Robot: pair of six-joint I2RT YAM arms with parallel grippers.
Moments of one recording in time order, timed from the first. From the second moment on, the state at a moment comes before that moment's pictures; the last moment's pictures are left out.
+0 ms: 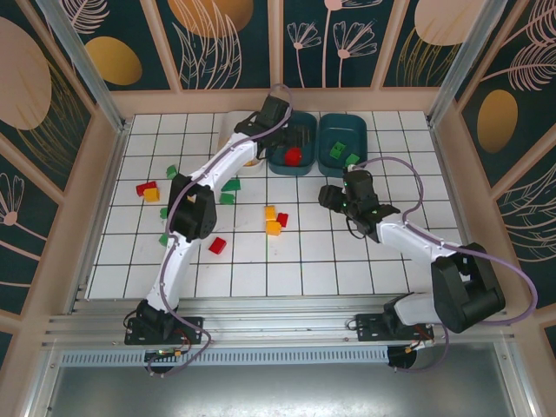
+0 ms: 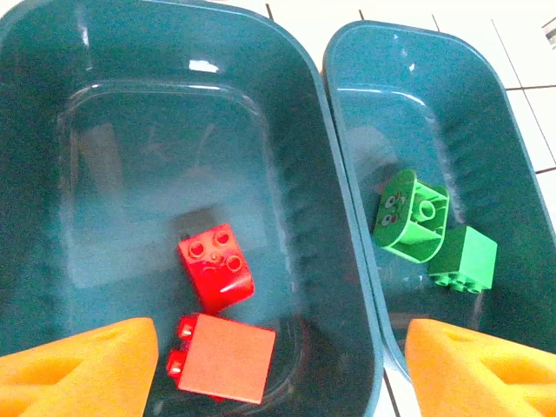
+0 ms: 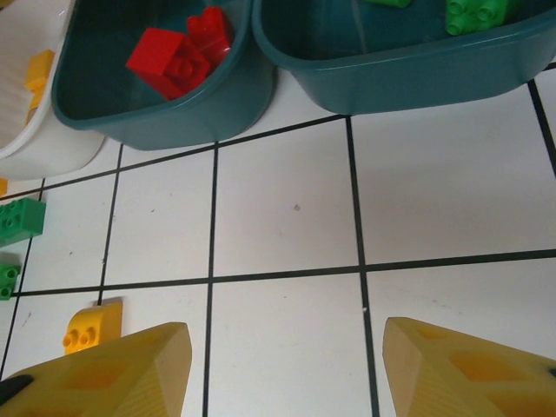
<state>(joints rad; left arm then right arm) -0.55 2.42 2.30 -0.61 0.10 -0.46 0.46 1.34 0.72 -0.06 0.05 0.55</state>
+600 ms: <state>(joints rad) -0.82 1.64 1.08 -0.40 0.01 -0.63 0.49 1.33 0.65 -0.05 0.15 0.58</state>
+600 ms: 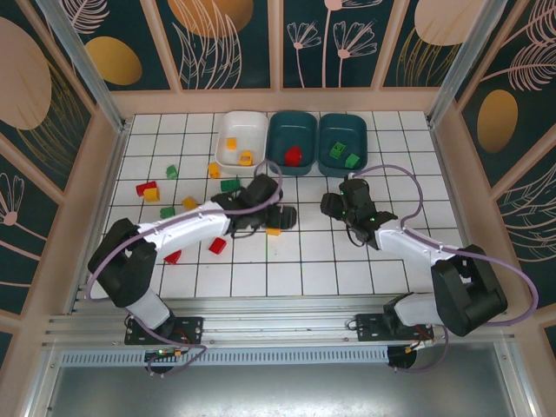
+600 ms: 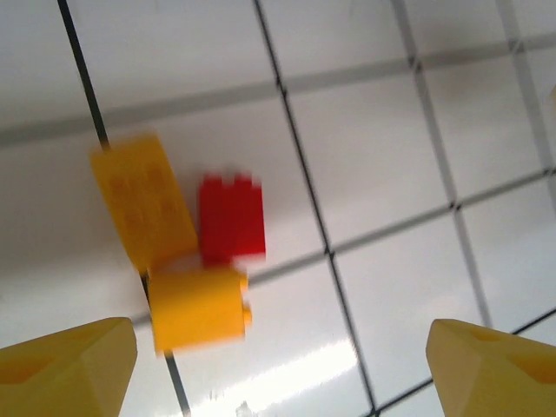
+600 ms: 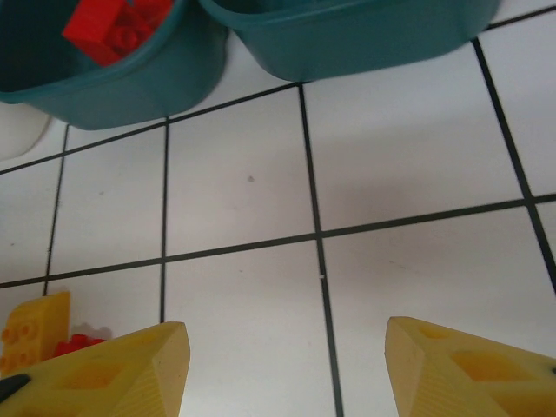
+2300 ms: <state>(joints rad) -0.39 2.23 1.94 -0.55 -0.16 -0.48 0.58 1.35 0.61 0.02 0.11 0.68</state>
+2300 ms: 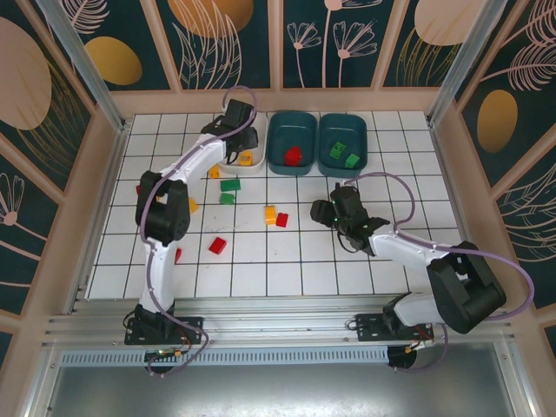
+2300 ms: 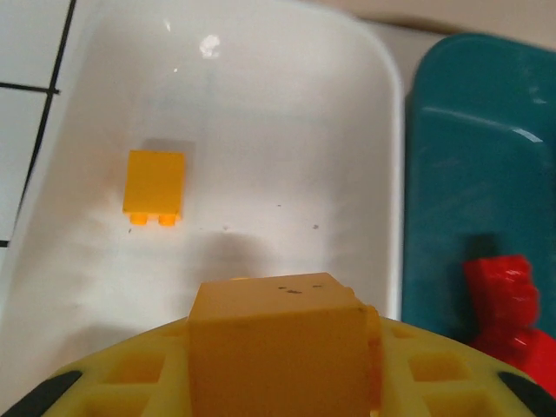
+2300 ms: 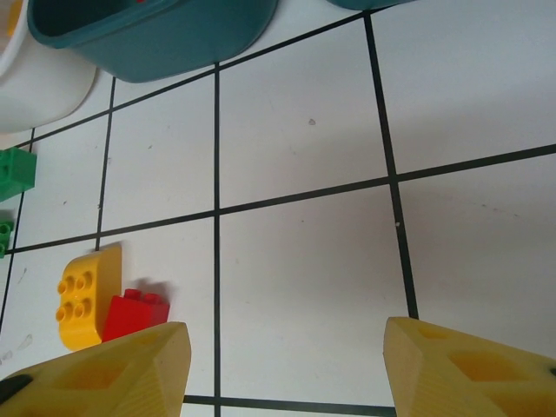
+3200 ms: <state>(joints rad) -0.35 1.44 1.13 -0.25 0.04 -0.59 0.79 1.70 0.88 -0.02 0.14 0.66</state>
